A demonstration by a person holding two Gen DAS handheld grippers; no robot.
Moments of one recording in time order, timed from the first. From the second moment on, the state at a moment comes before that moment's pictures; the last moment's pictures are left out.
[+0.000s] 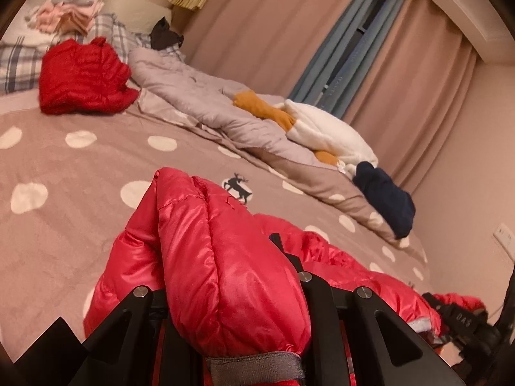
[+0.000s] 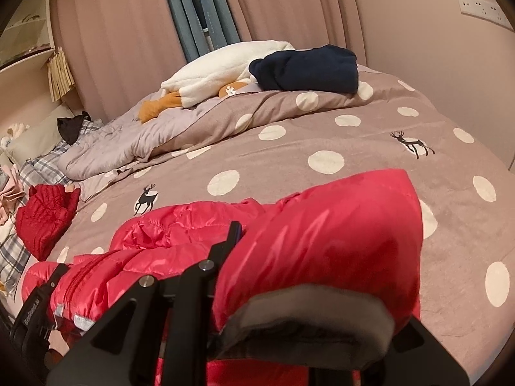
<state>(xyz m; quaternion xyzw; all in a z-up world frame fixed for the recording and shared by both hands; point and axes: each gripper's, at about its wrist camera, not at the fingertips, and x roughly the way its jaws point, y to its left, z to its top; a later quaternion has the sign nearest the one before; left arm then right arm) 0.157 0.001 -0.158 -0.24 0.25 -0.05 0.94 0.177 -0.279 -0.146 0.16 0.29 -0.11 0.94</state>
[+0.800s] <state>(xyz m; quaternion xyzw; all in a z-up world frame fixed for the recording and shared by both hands) 0.154 0.013 -0.165 -0.25 0.29 -0.05 0.92 0.165 -0.274 -0.147 0.18 0.27 -0.11 0.94</state>
